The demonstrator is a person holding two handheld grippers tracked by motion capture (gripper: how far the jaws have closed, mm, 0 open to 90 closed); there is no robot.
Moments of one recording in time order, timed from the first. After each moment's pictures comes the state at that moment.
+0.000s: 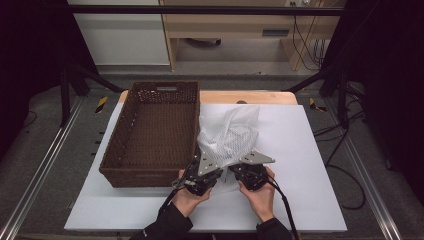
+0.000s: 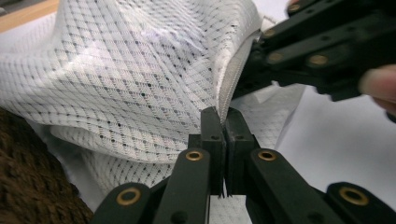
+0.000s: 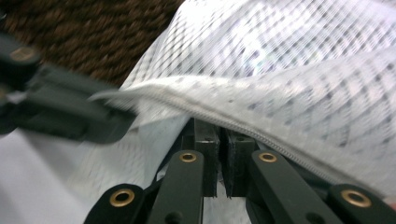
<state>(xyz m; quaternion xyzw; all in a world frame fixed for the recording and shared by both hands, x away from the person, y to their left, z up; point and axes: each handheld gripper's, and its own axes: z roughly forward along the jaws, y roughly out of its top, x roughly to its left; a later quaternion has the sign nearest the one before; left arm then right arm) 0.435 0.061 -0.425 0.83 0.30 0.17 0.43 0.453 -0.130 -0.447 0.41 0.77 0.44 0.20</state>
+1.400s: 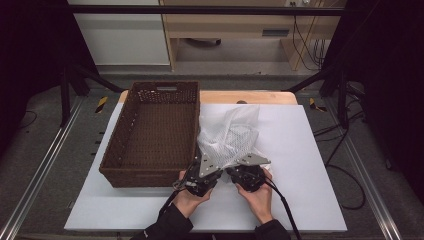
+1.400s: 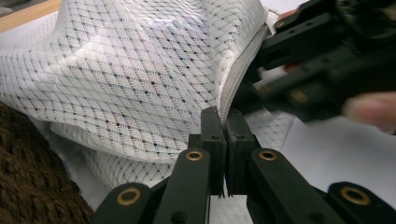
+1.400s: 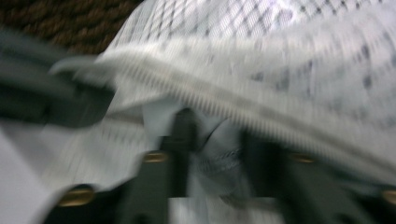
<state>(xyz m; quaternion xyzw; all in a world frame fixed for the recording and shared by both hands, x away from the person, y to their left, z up) 0.435 0.058 -0.433 0.84 0.31 0.17 0.42 0.459 -0.126 -0.467 0.41 0.78 0.43 0.19</state>
